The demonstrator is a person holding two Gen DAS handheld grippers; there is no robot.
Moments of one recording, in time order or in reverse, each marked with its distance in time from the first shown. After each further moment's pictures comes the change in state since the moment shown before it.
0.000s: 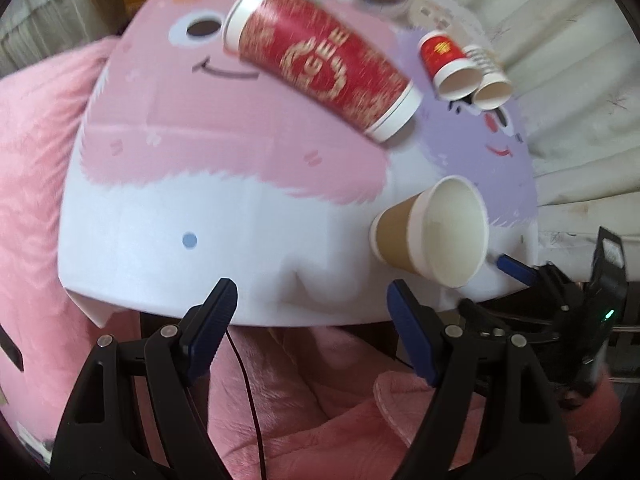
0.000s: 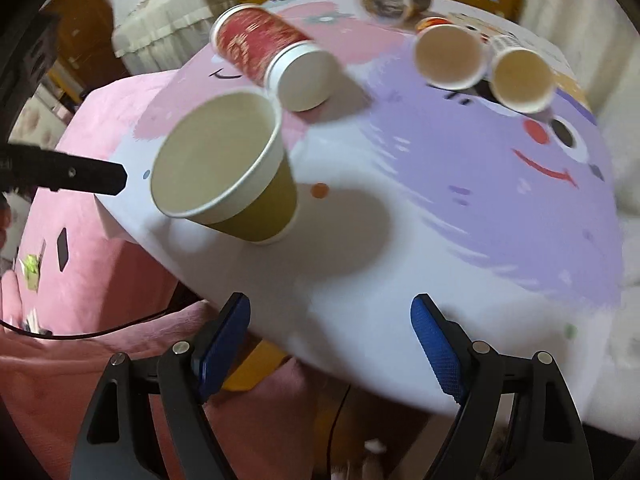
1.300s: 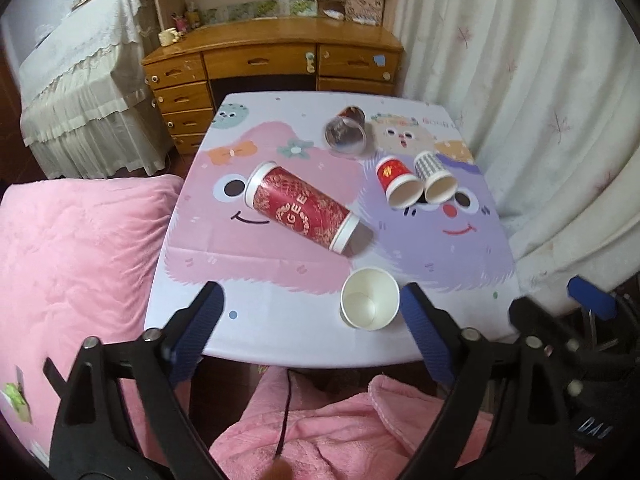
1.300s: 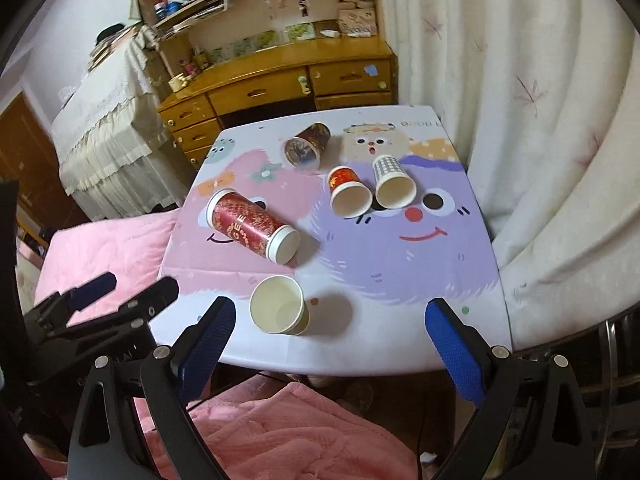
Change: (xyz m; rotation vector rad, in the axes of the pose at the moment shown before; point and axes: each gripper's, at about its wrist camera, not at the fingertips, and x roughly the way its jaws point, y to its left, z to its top) left arm -0.164 -0.098 -0.042 0.095 -0.443 0.198; right arm -0.236 0.038 0.011 0.329 -0.331 -0.150
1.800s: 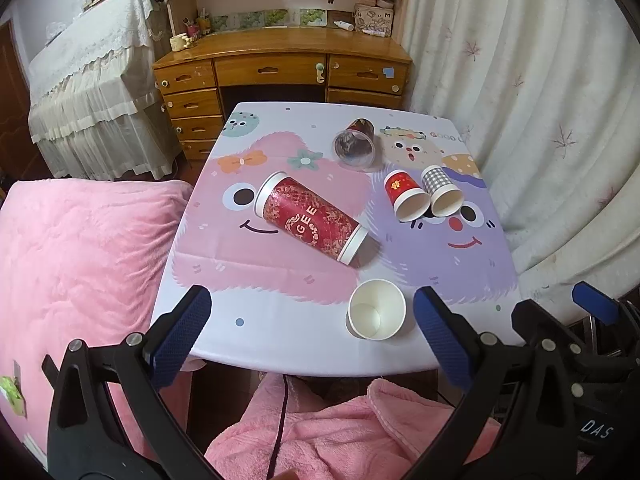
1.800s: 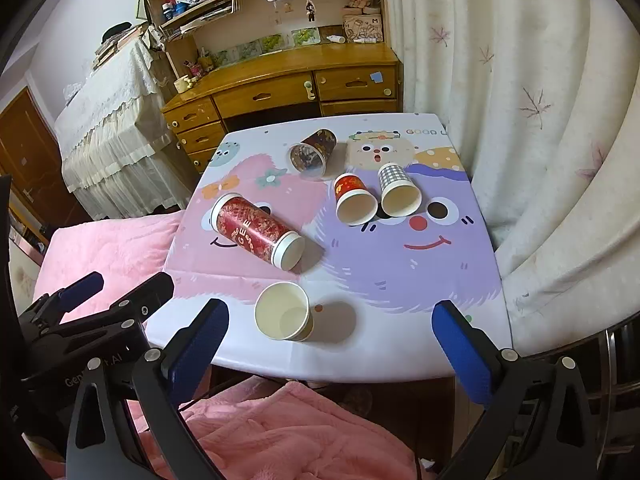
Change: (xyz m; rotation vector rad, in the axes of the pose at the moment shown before) left arm -0.009 0.006 0.002 -0.018 -0.031 0.023; right arm -0.003 0.011 0.004 -0.008 -0.023 0.001
